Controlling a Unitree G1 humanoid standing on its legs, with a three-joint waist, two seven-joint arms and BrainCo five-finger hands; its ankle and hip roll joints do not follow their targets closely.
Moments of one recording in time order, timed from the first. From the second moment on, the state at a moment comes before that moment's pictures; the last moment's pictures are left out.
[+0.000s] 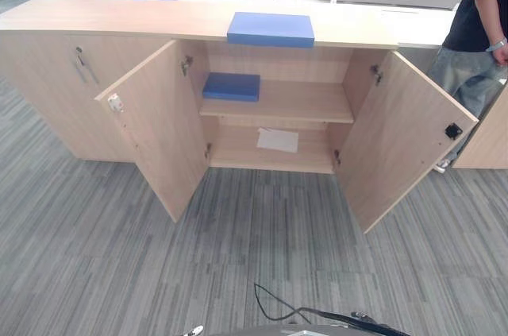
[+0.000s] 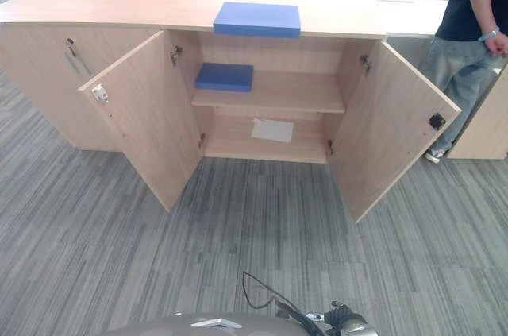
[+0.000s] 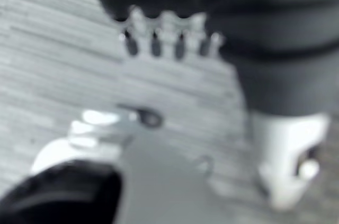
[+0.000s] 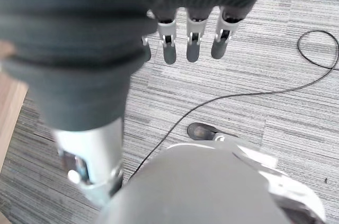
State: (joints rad) left arm 0.07 0.18 -0.20 1.25 -0.50 0.10 -0.21; right arm 0.00 -0.17 0.32 1.21 0.16 0.07 0.12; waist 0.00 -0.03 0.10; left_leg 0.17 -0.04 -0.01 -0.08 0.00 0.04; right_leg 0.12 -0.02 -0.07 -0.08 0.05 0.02
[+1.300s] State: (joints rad) left arm 0.08 0.18 -0.20 1.25 -0.50 0.10 -0.23; right arm 0.02 -0.17 0.31 1.21 0.16 0.03 0.10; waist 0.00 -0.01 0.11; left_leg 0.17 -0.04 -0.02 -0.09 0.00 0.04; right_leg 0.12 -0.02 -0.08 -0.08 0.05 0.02
